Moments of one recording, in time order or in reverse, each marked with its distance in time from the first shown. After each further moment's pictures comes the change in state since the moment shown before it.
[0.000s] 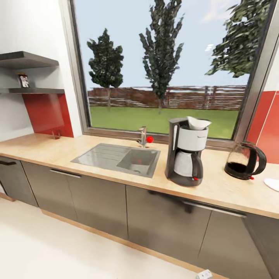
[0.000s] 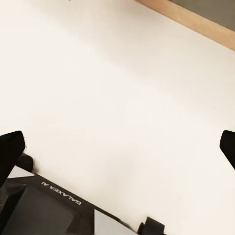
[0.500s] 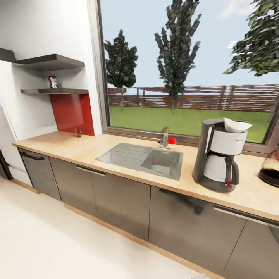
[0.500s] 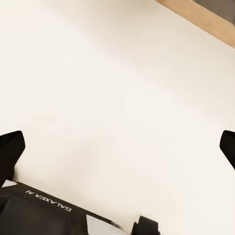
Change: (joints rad) left arm 0.000 0.003 0.020 0.000 0.042 -0.003 0.000; right arm 0.023 0.076 0.001 0.000 0.004 -0.001 -0.197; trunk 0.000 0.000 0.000
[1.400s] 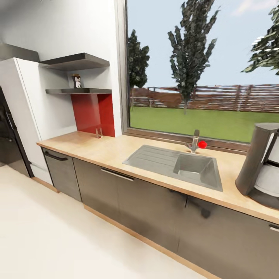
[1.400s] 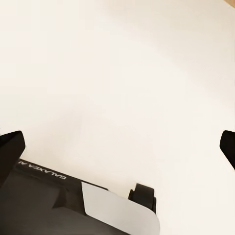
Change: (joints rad) left arm 0.000 0.000 0.010 0.000 0.047 -0.001 0.000; right arm 0.078 -0.017 0.000 0.000 0.004 0.001 -0.028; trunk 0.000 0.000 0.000
